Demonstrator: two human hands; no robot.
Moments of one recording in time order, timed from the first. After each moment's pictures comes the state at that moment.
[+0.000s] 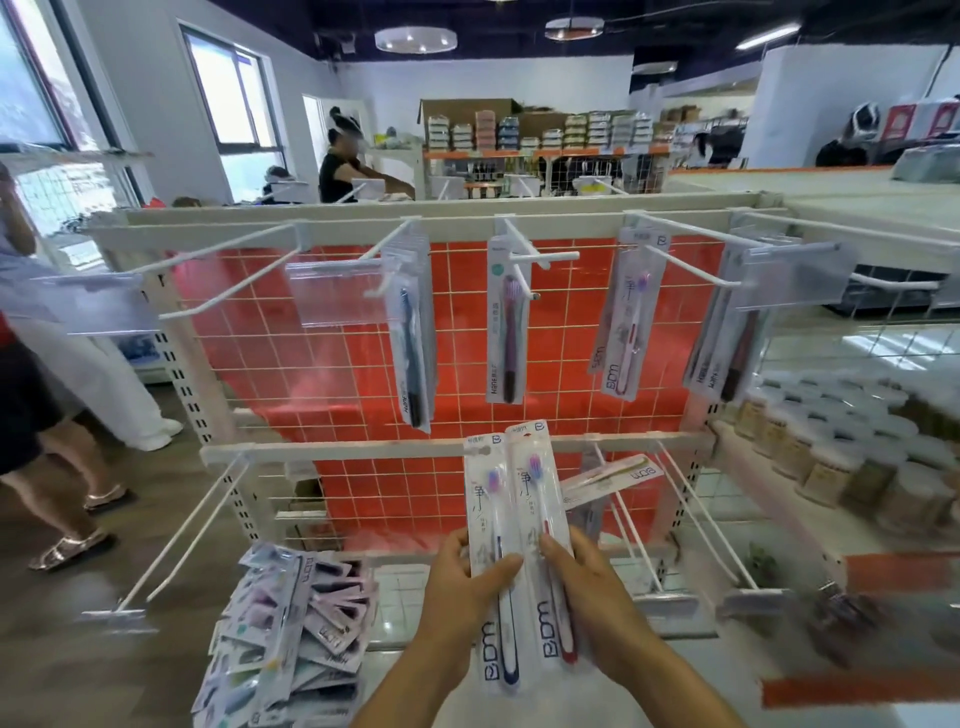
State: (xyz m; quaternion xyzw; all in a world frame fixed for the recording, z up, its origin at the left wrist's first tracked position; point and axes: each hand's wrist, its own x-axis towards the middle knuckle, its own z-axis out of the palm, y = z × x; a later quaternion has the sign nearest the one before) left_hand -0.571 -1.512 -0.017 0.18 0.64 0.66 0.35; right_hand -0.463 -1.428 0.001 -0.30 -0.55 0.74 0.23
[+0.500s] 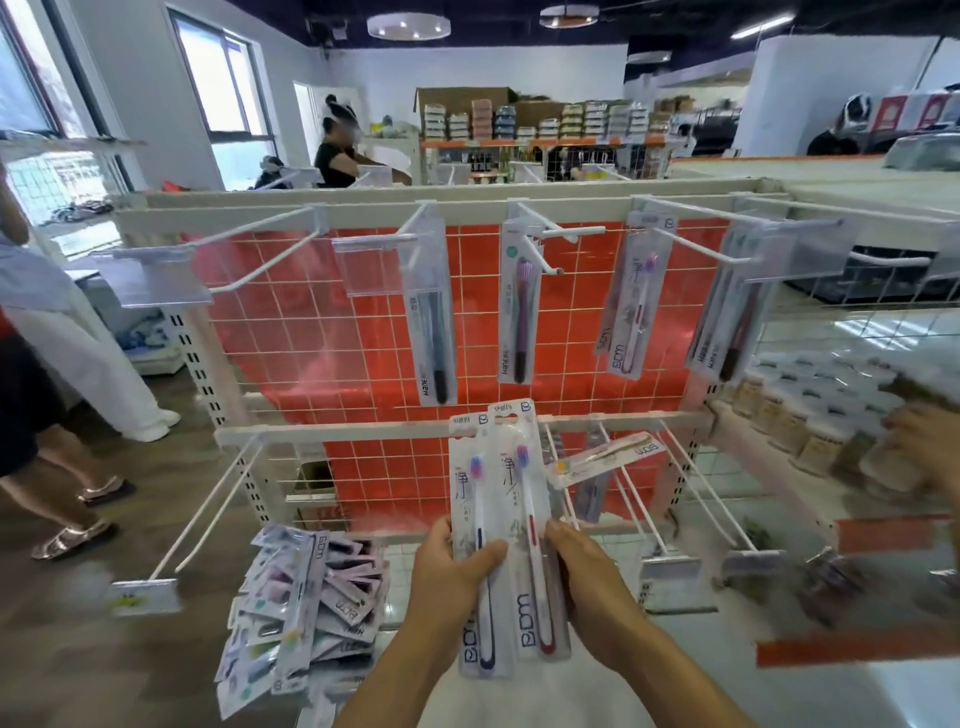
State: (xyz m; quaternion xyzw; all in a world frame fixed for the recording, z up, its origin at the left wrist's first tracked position) left_hand -0.582 -1.552 -0.016 0.20 0.64 0.67 0.33; right_hand -0.467 -1.467 0.004 -0.33 -0.56 0.73 0.21
